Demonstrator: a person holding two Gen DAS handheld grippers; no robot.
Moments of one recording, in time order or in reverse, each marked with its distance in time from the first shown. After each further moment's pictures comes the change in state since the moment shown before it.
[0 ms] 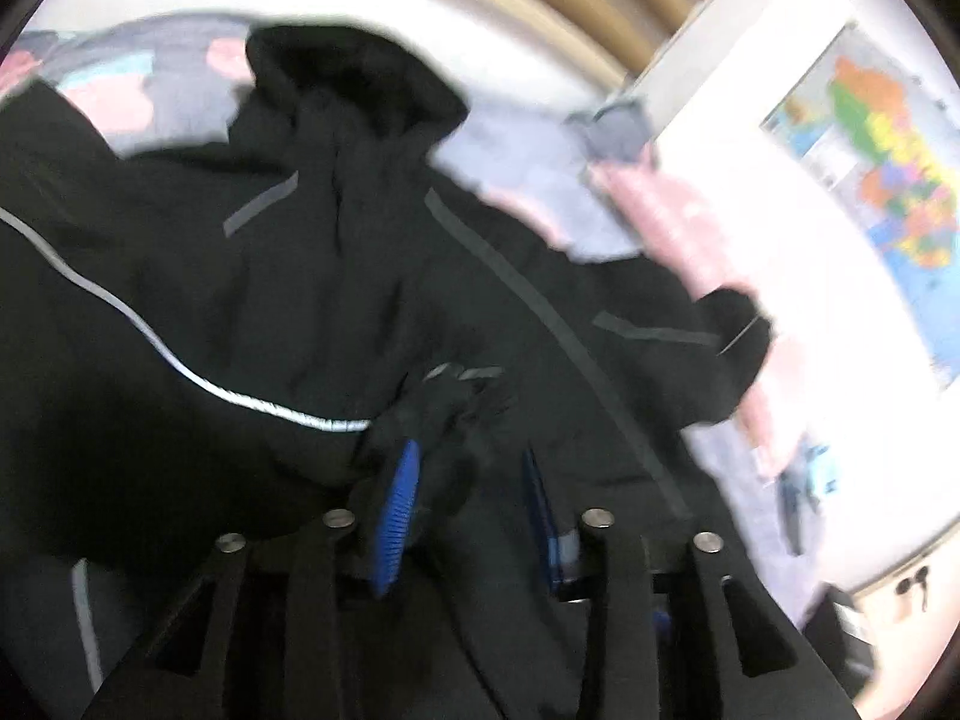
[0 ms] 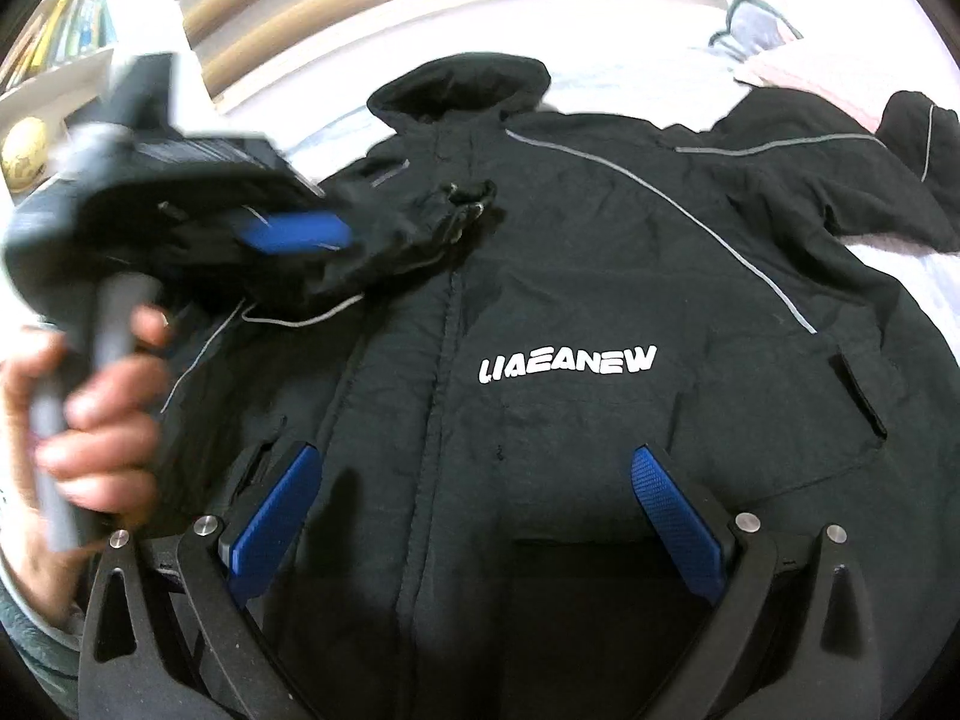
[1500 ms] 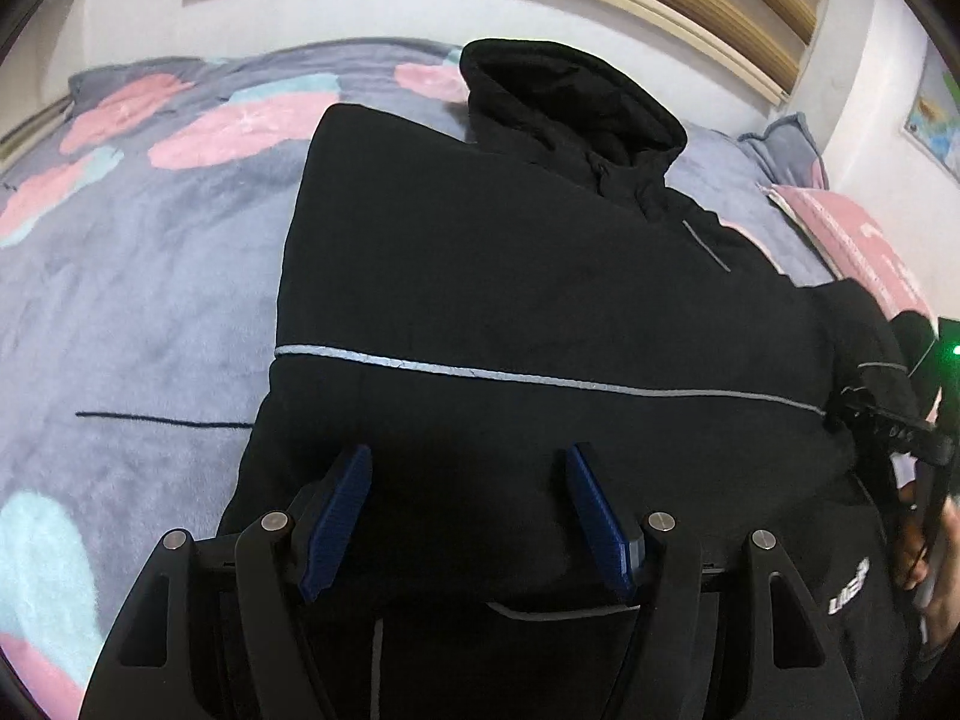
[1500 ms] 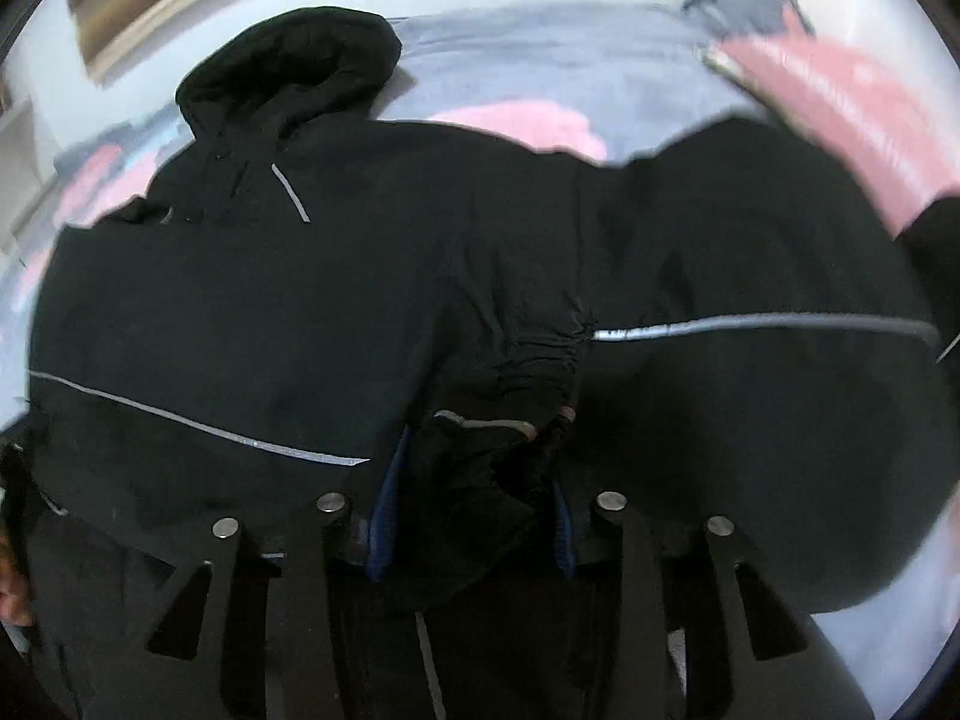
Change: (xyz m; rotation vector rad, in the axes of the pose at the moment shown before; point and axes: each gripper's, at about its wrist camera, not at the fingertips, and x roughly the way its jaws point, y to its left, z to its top) left arm 0.006 0.083 -0.001 -0.014 -0.051 0.470; right arm 0.087 -0.128 0.165 -0.022 0.154 -0.142
